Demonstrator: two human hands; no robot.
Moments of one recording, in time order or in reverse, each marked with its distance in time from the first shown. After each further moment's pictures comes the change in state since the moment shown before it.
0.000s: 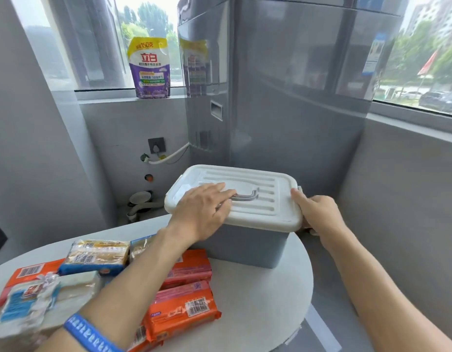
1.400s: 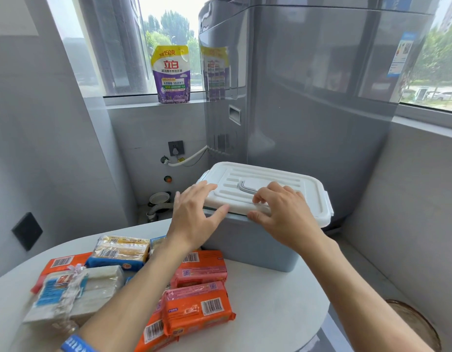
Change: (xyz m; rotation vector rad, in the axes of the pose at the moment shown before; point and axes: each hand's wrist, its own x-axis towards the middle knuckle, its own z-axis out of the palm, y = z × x) left_hand -0.033 -0.013 -0.016 -0.250 0.287 -0.205; right_hand -0.044 -0.043 0.045 -0.520 -0.109 -0.897
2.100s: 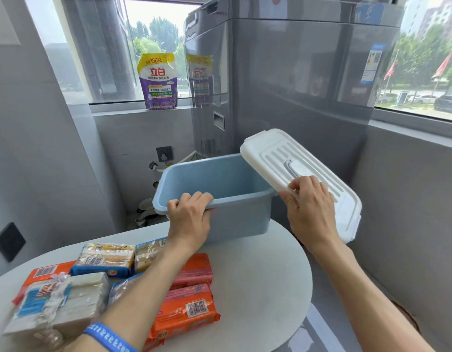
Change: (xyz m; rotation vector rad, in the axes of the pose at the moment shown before) left_hand 0.006 0.008 0.029 0.386 0.104 0.154; right_hand -0.022 0.051 -0.026 0.036 0.411 0.219
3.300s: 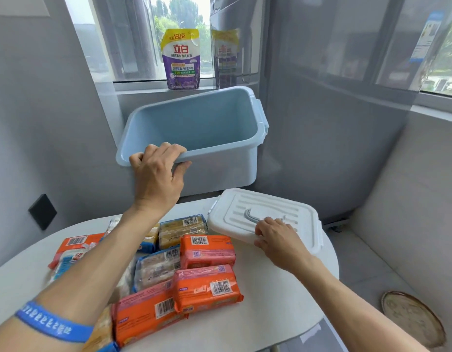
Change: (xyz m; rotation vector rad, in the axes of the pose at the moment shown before) left_hand 0.013 -0.074 -0.073 0.102 0.313 0.021; right_hand -0.066 -0.011 0.110 -0.190 -0.702 -0.245
